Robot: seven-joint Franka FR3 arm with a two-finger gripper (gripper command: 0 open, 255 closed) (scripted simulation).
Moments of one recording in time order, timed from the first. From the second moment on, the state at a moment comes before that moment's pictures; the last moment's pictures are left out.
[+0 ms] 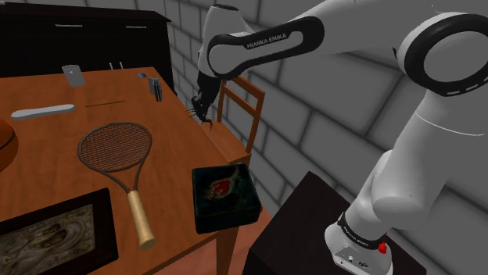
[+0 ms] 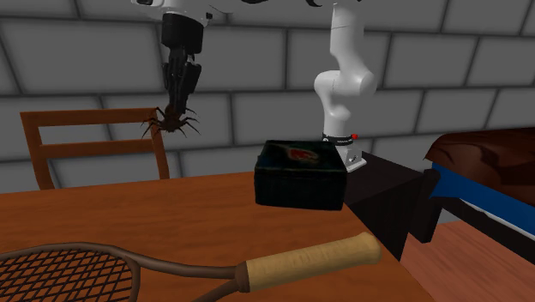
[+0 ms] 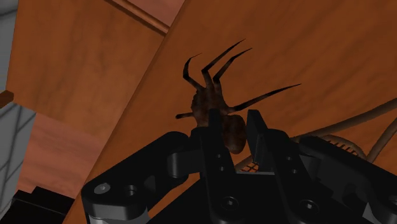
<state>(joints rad) 0.07 0.06 0.13 -1.94 0.01 2.23 -0.06</state>
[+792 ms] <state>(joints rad) 0.16 -0.28 0.22 -2.29 0.04 2.24 0.11</state>
